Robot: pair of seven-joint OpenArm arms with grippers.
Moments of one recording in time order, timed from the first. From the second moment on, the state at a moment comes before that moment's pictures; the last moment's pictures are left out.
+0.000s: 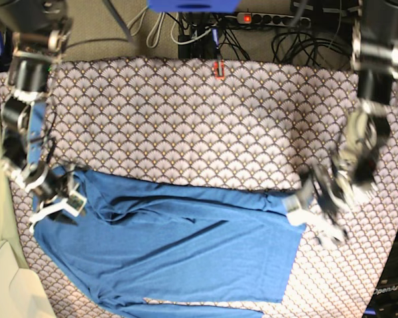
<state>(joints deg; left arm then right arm) -17.8 -25.4 12.6 80.6 39.2 -41.5 14.6 14.0 14.8 16.6 73.2 -61.1 40.6 20.5</state>
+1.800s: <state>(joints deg) -18.1 -6.9 -22.4 79.6 17.7 -40.7 40.7 6.8 3.3 43.5 80.4 -35.9 40.6 6.5</state>
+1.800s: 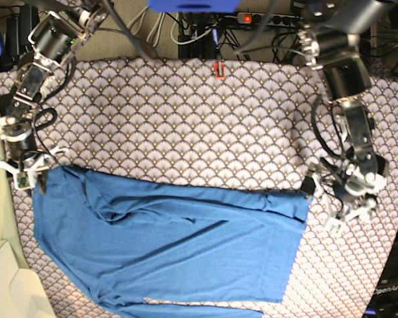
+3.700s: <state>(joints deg) -19.7 -2.0 -28.7 55.2 6.6 -29.0 16.1 3.7 1.4 43.6 80.4 -28.3 40.5 1.9</state>
